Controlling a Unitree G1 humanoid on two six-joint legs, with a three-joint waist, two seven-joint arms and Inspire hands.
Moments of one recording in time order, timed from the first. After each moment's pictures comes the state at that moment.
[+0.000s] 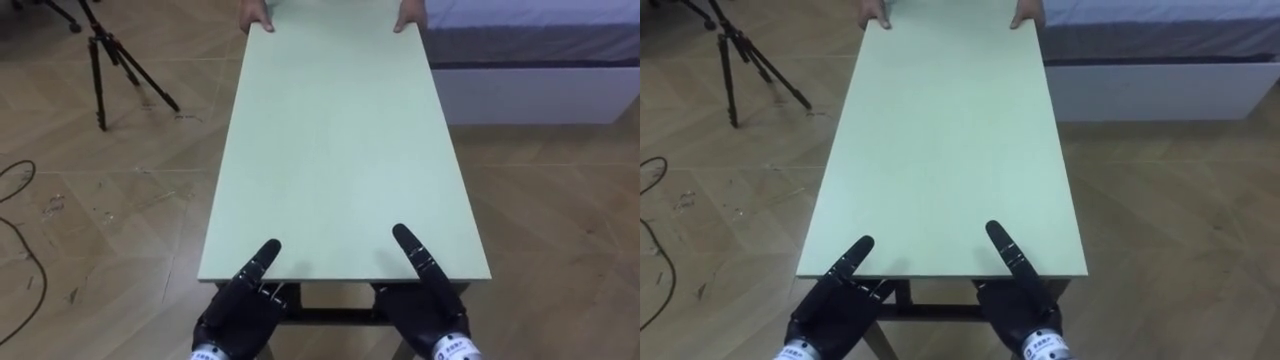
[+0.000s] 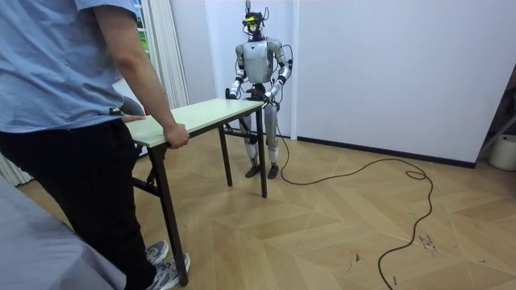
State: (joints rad) left arm 0.27 0.25 -0.27 0.25 -1.51 0.13 -0.21; right arm 0.22 -0.23 0.28 0.30 1.57 0.08 0.19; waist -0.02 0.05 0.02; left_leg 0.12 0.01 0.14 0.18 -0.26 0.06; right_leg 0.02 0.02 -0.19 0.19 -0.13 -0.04
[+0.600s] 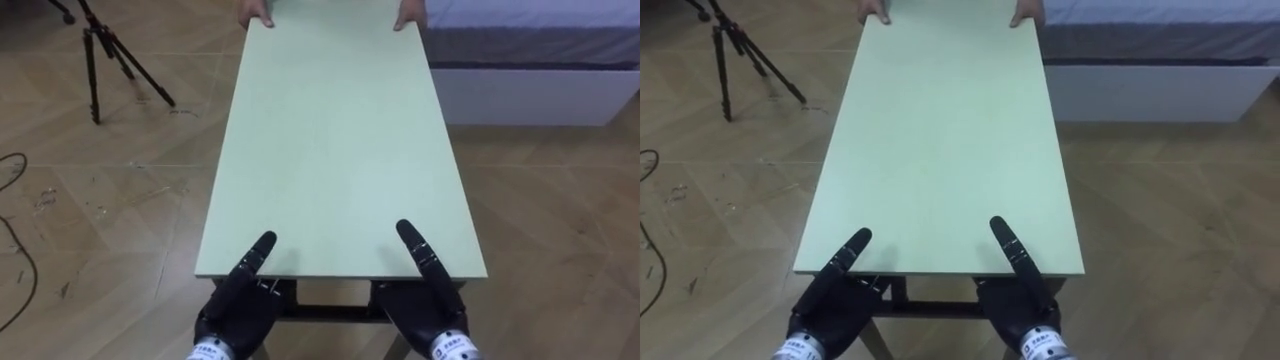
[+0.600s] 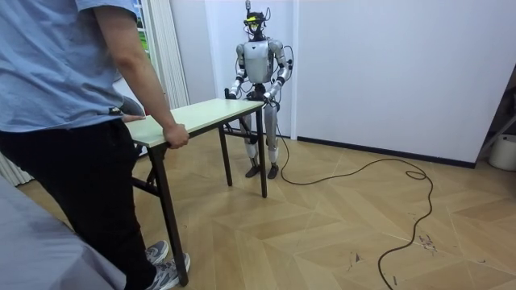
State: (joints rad) left arm 0.25 0.20 -0.24 0.25 -1.52 0.12 -0.13; right arm 0.21 -0.20 0.28 0.30 1.61 0.07 0.15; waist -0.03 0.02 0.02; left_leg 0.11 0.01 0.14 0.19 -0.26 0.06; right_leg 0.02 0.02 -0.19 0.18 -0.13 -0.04
